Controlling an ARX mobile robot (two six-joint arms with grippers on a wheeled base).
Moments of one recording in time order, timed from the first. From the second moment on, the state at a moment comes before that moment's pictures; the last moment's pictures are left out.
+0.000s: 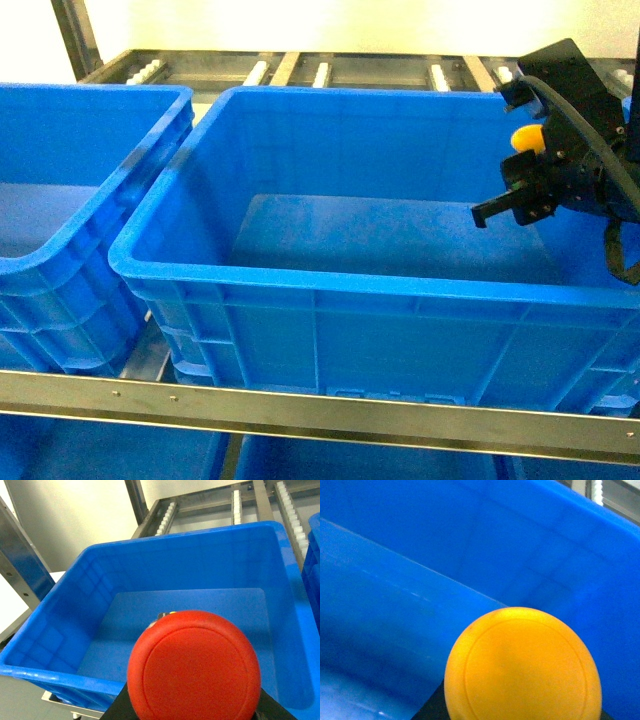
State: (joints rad) left arm 0.09 1.03 0.36 0.54 -0.19 0.21; right arm 0.18 2.03 1.07 0.64 0.07 -0.31
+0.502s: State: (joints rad) left arm 0.09 1.03 0.36 0.54 -0.19 0.21; right arm 0.18 2.03 1.07 0.64 0.08 -0.33
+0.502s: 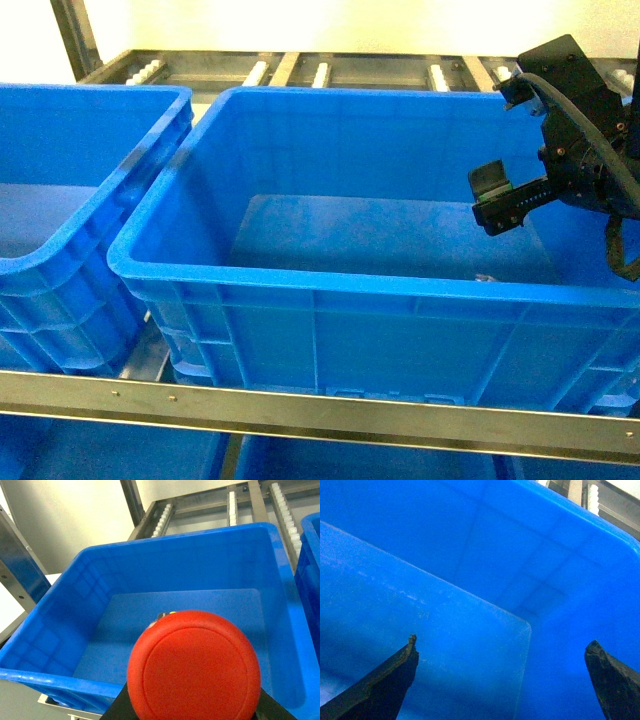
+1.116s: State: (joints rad) left arm -0.33 1.60 0.70 0.51 -0.51 0.16; right arm 0.18 2.03 1.07 0.64 0.08 -0.33
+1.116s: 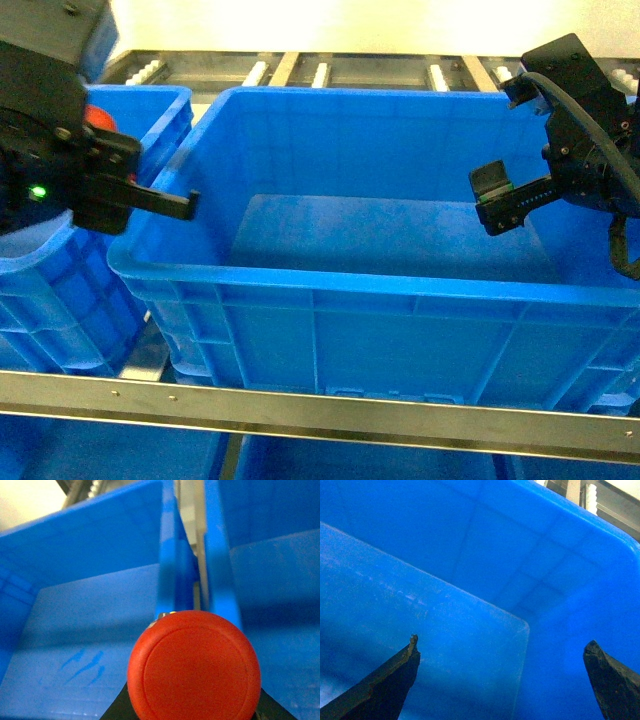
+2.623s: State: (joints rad) left arm -0.45 1.91 1.04 0.42 -0.58 0.24; right arm 0.18 2.03 1.07 0.64 0.08 -0.33
